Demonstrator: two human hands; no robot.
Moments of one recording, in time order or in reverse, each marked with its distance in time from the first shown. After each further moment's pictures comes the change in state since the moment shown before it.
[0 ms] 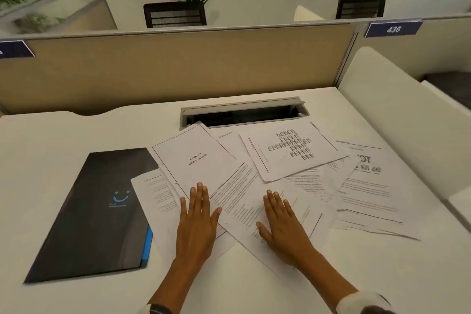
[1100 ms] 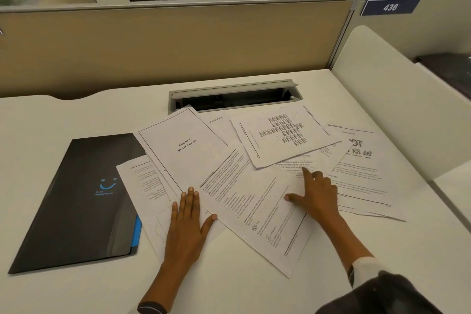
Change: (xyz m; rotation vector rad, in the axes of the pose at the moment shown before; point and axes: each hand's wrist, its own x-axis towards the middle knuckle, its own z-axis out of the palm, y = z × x) left_hand -0.024 -0.019 0.032 -0.032 -0.111 0.026; right_hand 0.017 0.076 -0.039 -0.054 0.036 0.508
